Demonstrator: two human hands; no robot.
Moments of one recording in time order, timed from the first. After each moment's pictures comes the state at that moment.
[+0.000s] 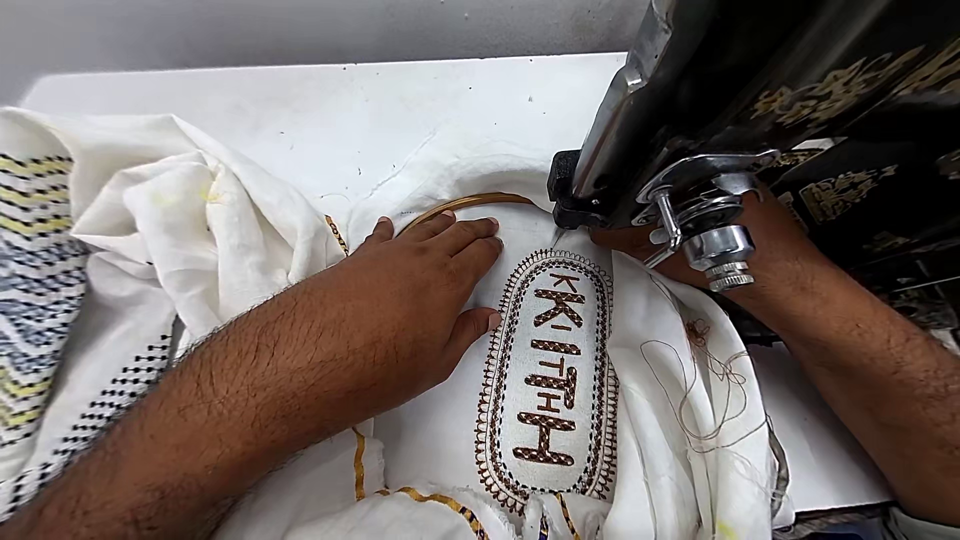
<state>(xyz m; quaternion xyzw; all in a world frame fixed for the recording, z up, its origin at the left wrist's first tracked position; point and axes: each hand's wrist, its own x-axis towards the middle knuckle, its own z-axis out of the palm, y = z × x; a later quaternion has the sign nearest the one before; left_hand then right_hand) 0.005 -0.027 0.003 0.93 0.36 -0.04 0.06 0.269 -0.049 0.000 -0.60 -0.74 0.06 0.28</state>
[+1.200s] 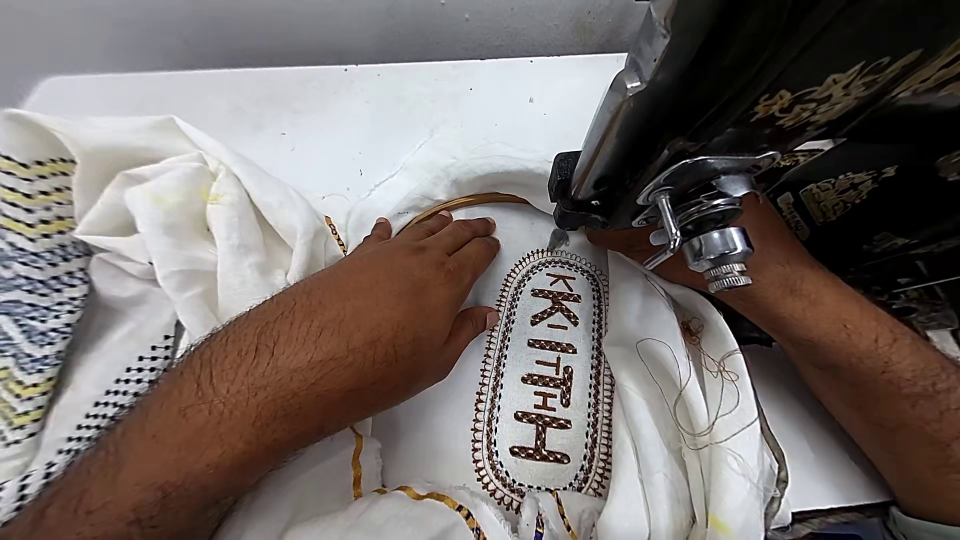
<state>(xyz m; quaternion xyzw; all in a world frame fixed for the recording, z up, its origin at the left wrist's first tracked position) 0.003 -0.025 0.004 0.93 0.37 -0.05 0.06 0.331 0.030 -0.101 -0.52 -0.78 0.04 0.34</state>
